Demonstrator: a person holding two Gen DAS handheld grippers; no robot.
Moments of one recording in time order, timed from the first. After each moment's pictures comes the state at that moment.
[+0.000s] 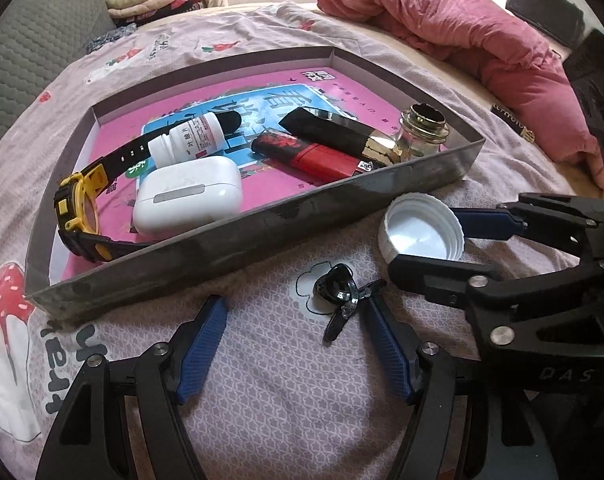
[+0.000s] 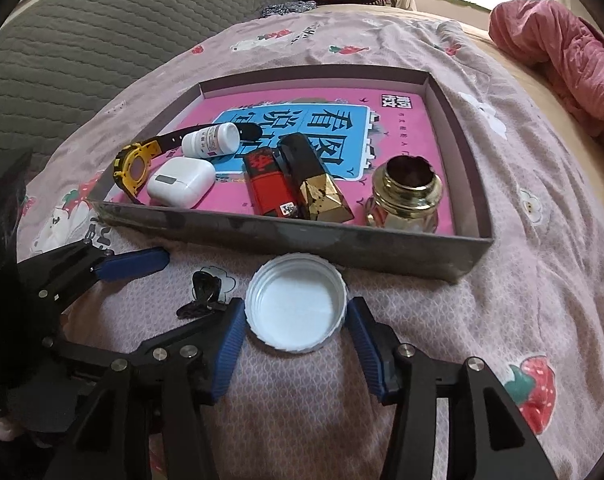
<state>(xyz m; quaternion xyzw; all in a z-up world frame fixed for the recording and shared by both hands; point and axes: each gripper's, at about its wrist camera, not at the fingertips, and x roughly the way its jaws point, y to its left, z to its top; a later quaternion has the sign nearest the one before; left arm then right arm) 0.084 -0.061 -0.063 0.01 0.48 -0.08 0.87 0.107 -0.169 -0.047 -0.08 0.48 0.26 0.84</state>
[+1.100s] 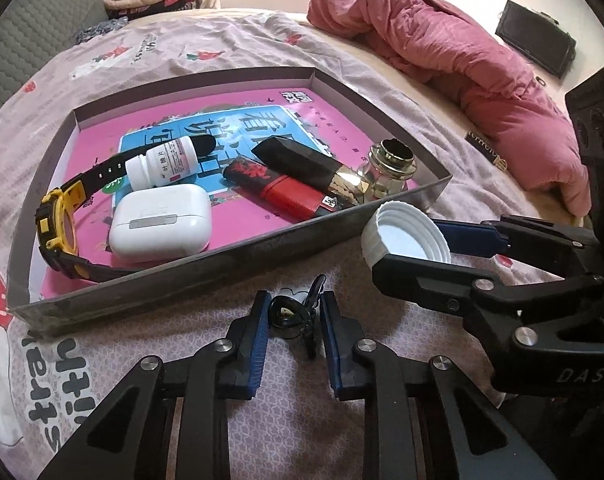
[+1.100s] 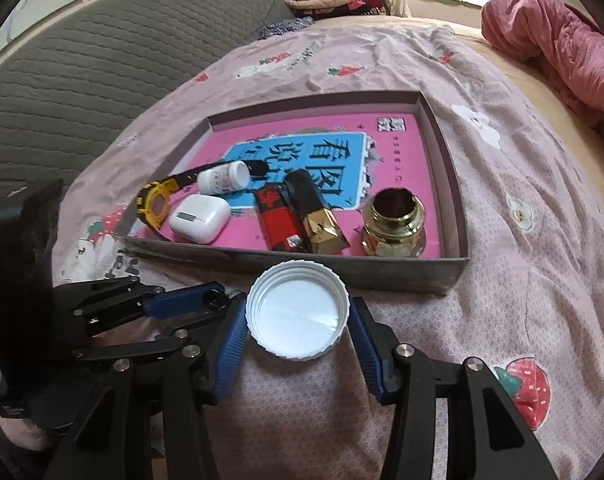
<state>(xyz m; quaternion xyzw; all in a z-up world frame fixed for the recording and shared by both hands) 0.088 -0.061 -0.046 -0.05 0.46 -0.12 0.88 0.104 -0.186 -0.018 -0.02 0.46 0.28 0.84</state>
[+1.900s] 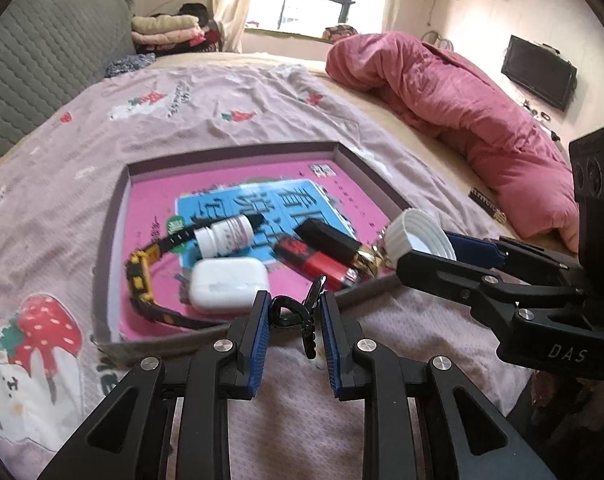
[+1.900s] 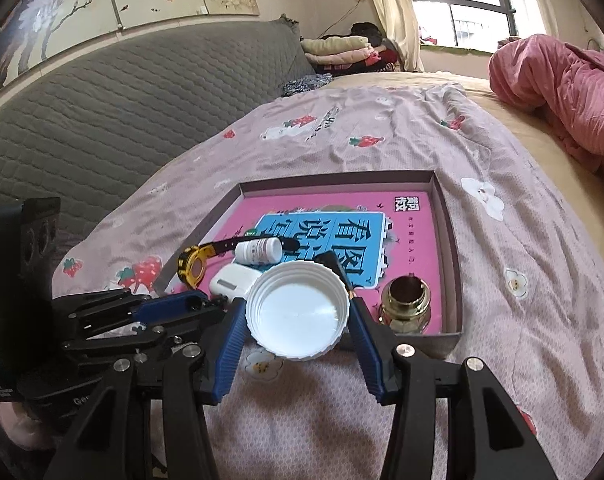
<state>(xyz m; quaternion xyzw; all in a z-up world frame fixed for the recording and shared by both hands) 0.072 -0.027 0.008 -0.06 0.39 -0.09 0.92 0.100 -0.186 0.022 0.01 0.36 0.30 0.88</state>
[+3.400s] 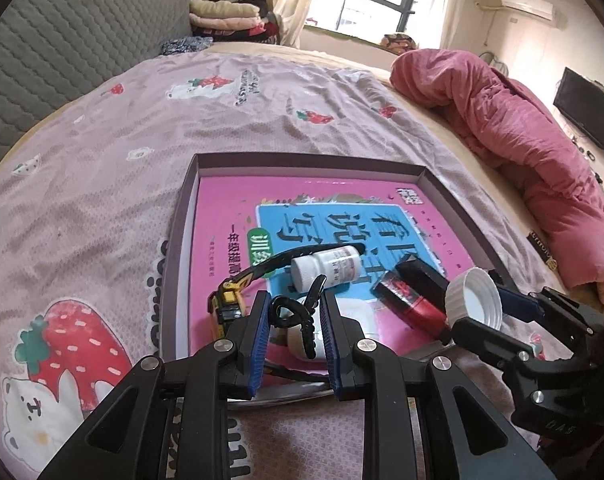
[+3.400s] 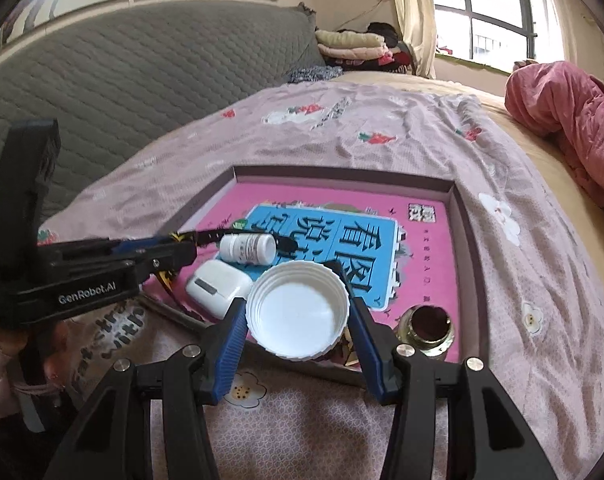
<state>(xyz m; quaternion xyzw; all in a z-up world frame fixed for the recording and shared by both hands) 0.114 0.032 -0.010 -0.11 0.40 0.00 0.91 0.120 -0.147 -0.004 -0.07 0.37 0.30 0.88</state>
